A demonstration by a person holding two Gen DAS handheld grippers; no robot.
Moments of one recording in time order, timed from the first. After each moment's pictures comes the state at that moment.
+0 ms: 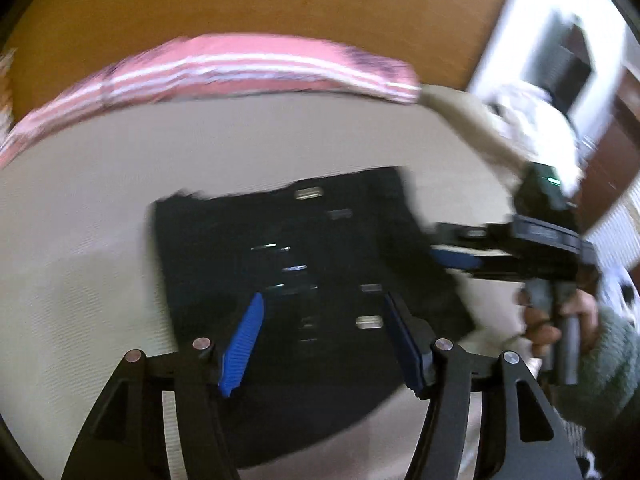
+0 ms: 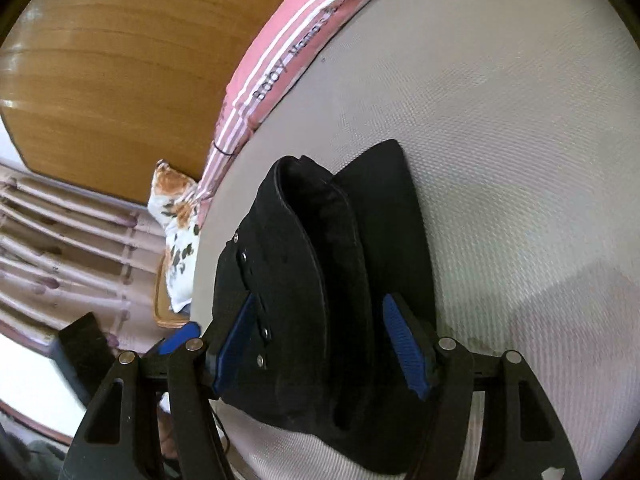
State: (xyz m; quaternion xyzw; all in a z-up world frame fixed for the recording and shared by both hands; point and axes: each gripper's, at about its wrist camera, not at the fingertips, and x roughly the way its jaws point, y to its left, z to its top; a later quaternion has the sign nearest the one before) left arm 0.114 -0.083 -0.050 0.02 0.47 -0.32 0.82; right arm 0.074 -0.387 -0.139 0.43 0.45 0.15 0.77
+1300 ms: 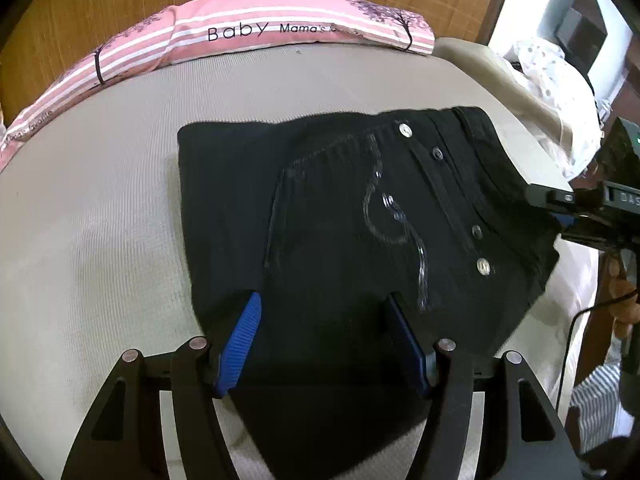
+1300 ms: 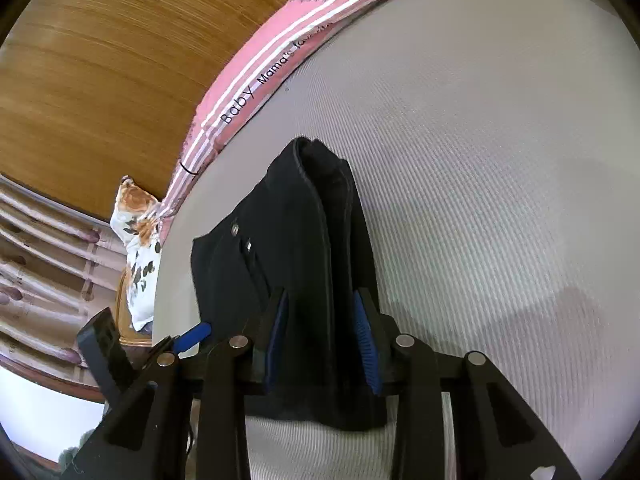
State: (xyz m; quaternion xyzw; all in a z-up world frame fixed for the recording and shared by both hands) left arm 0.116 -0.101 -0.094 0.10 0.49 -0.32 0.80; right arm 0.023 -0.399 -0.113 0.40 0.44 0.06 0.80
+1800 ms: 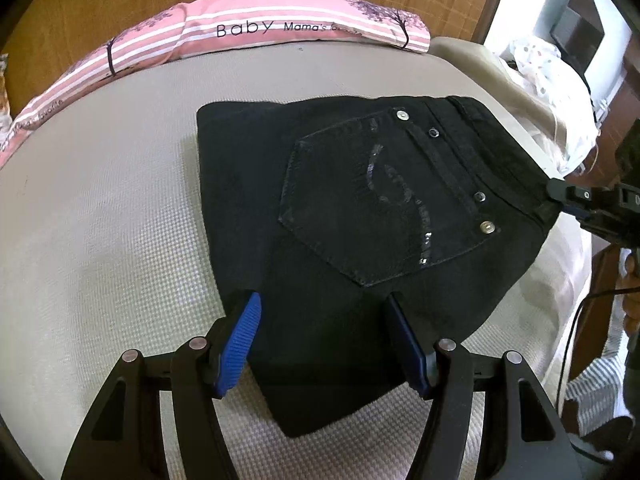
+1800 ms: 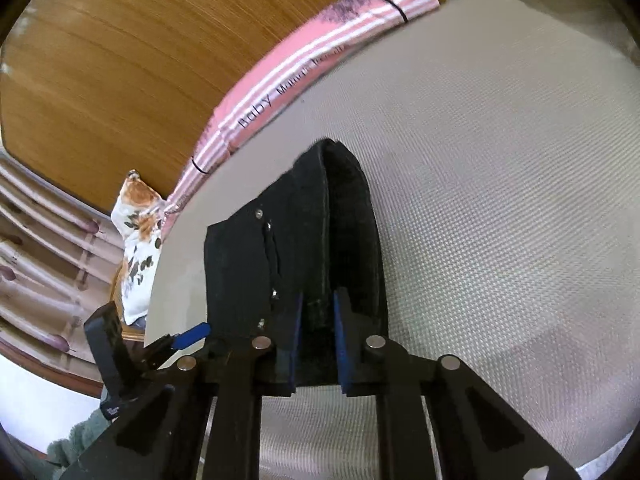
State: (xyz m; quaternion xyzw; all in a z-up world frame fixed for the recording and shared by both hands) left arm 0.094 -0.078 -0.089 0.09 0.49 -0.32 0.80; right arm -0.010 -0.383 -0.083 0.36 0.42 0.04 0.83
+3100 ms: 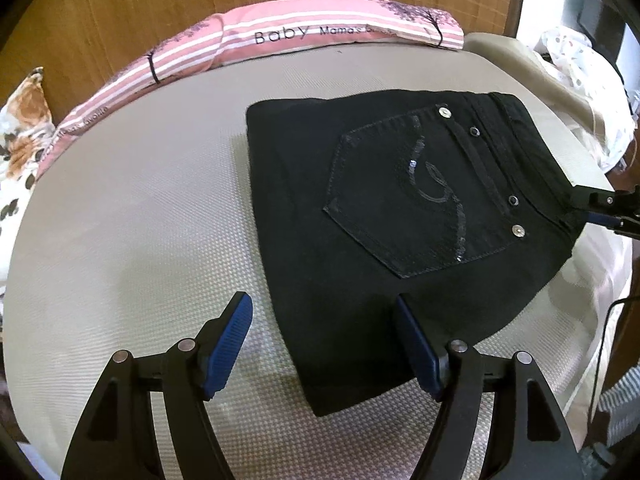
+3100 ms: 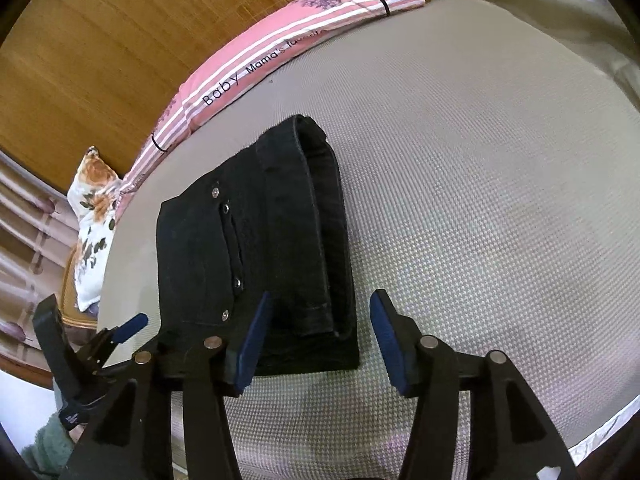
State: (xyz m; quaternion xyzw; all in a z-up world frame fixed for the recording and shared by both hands) left arm 0.082 -0.076 -0.085 0.14 0.47 -0.23 0.84; right arm 0.004 -0.368 -0.090 0.30 0.47 -0.02 0.83
